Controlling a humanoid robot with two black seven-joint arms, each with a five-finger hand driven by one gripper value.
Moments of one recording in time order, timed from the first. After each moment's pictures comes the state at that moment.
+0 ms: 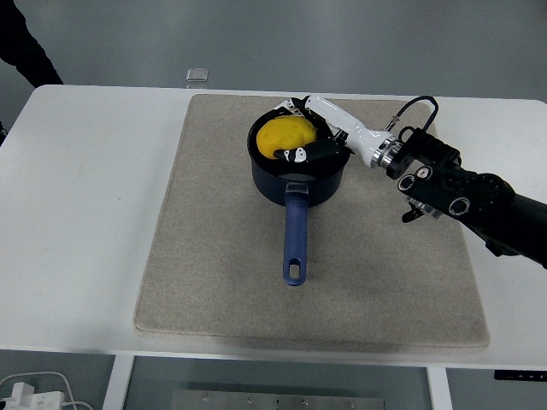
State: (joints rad) left arm -0.08 0.00 0.01 -0.07 0.05 -0.08 0.16; right arm 1.16 -0.07 -0.14 0.61 -0.51 -0.05 0.60
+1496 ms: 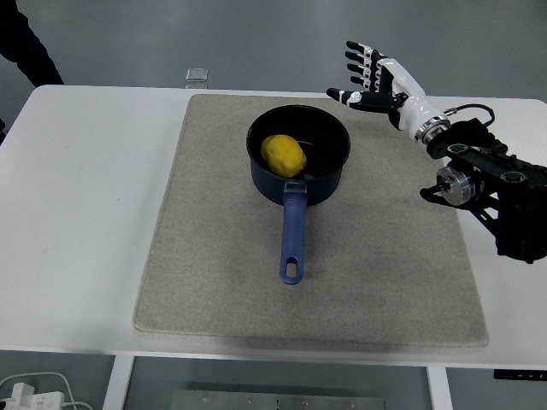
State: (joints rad) left arm -0.08 0.00 0.01 -0.07 0.05 -0.08 0.16; right arm 1.09 -0.16 0.19 0.59 -0.18 0.01 0.42
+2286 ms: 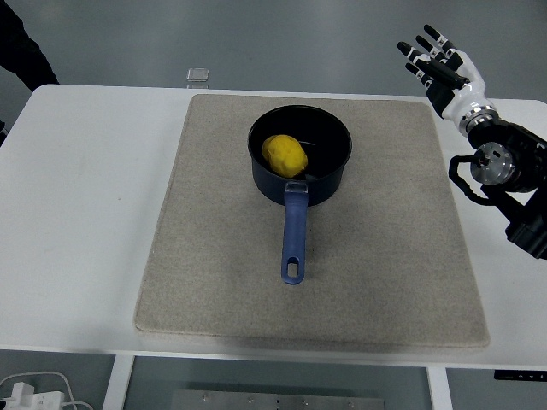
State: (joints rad) left arm -0.08 0.00 0.01 -0.07 0.05 -0.08 0.16; right arm 1.02 -0.22 0.45 0.58 0.09 0.00 0.31
